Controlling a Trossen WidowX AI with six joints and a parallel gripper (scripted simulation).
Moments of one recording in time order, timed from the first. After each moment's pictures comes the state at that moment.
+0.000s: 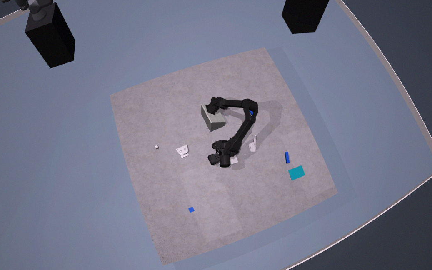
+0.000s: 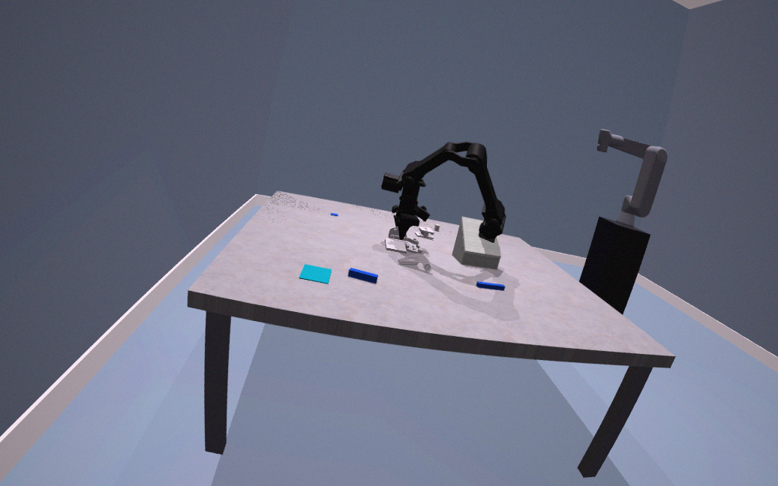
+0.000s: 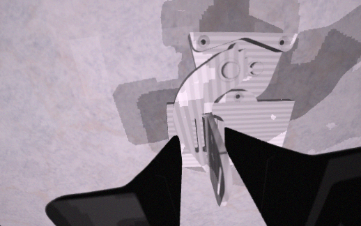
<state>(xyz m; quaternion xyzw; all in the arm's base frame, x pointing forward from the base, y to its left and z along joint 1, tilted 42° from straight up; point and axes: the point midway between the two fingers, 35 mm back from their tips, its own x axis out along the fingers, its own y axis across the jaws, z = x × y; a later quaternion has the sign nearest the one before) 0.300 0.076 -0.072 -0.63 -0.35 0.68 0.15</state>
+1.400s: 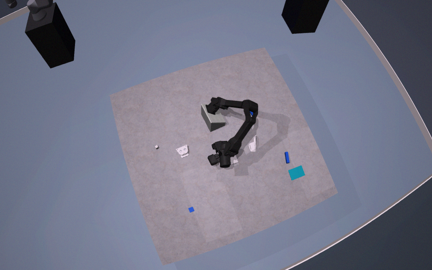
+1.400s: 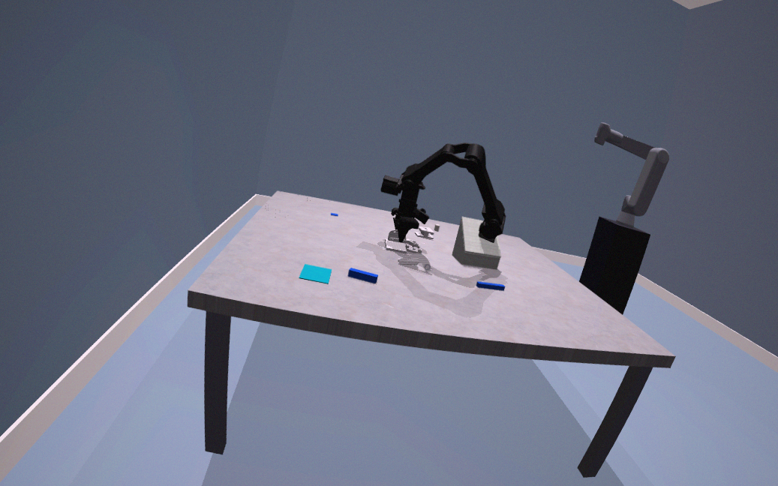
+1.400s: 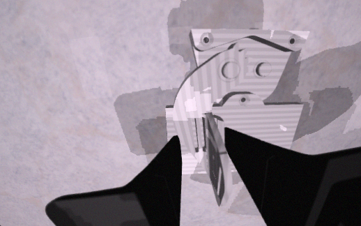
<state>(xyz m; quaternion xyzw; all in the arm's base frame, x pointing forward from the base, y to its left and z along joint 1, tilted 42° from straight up) 0.298 0.082 -0.079 -0.63 -0.35 0.68 0.15</state>
